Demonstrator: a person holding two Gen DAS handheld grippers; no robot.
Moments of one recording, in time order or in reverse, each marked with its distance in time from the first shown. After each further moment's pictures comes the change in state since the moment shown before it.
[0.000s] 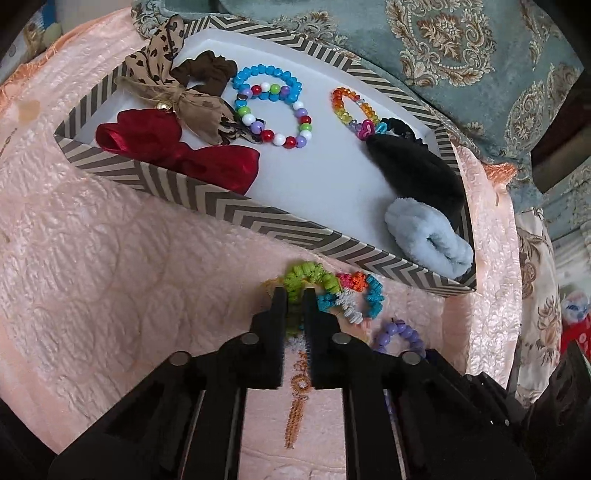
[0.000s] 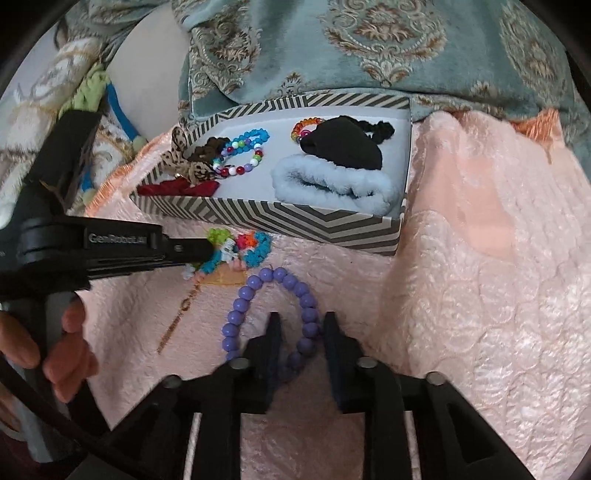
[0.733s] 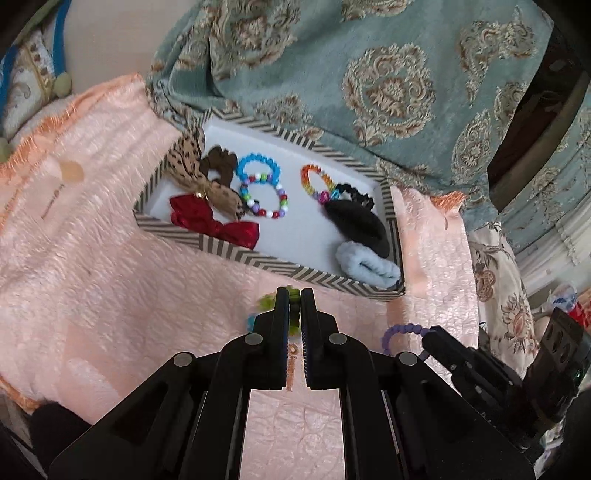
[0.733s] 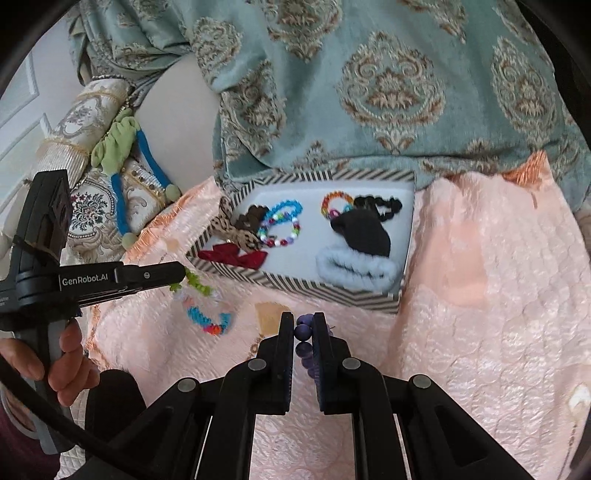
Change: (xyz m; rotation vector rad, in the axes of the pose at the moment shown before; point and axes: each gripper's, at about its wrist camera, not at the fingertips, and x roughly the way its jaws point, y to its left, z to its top) left arm -0.119 -0.002 -0.010 0.079 -0.190 -0.053; right arm -0.088 0.018 0.027 0.033 -0.171 0.104
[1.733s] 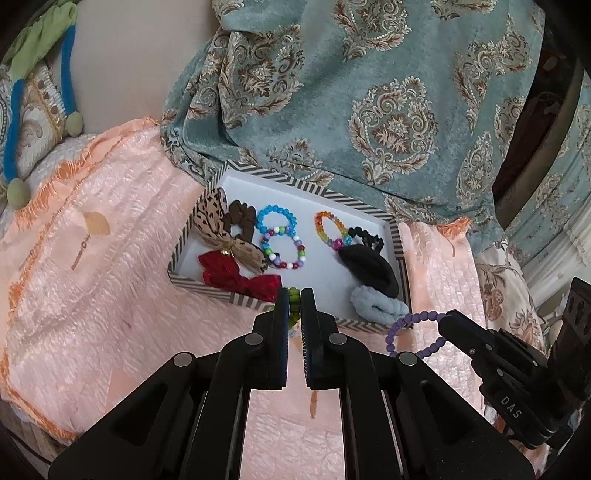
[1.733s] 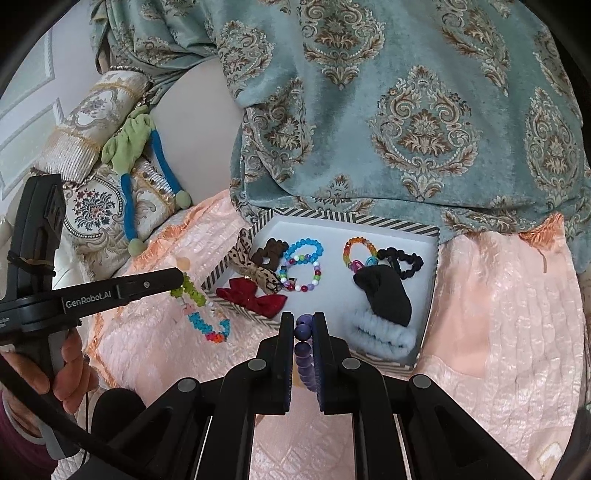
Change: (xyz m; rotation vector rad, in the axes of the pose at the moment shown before) left arm -0.028 0.012 0.036 0.042 -0.092 0.051; right arm 0.011 0.025 0.056 -0.081 -0.010 -0.001
